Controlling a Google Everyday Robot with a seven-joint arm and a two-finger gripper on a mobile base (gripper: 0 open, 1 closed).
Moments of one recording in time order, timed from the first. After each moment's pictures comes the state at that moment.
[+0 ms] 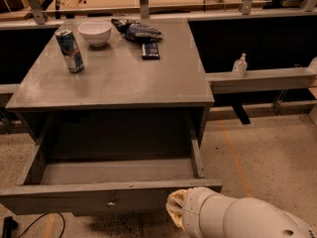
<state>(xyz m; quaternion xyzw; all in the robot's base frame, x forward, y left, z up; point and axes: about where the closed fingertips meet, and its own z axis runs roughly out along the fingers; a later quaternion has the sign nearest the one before) 0.353 -0.039 0.702 -0.64 0.68 -0.01 0.35</state>
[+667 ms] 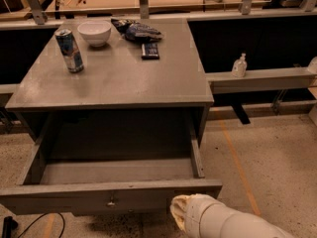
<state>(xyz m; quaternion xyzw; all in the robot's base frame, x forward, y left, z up) 0.363 -0.053 0.661 -0.64 0.68 -0.04 0.36</state>
